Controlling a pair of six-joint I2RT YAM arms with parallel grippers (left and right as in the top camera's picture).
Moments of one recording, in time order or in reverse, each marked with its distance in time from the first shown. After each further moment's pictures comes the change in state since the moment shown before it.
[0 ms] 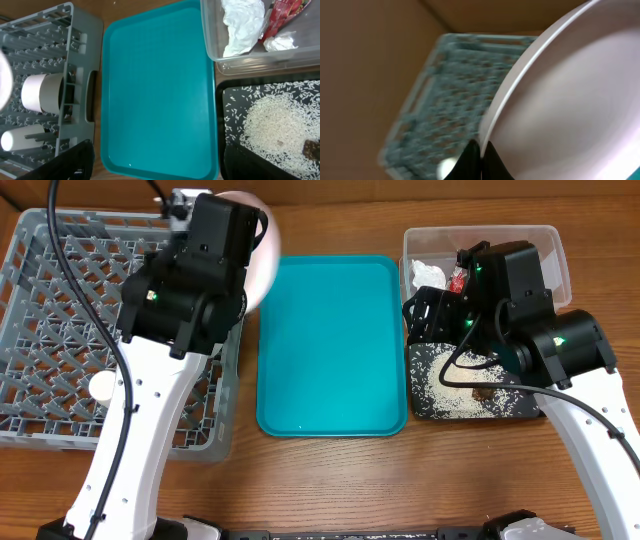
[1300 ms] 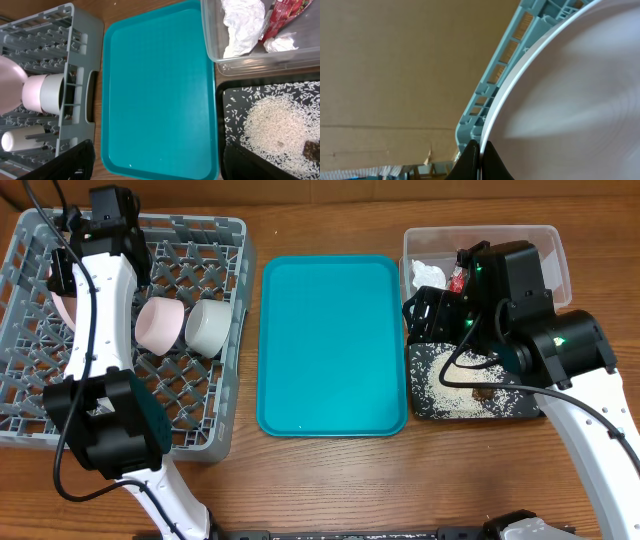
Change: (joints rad) left arm 0.530 0.463 -0.028 0.307 -0.275 0.272; right arm 0.000 0.000 0.000 0.003 0.000 0.000
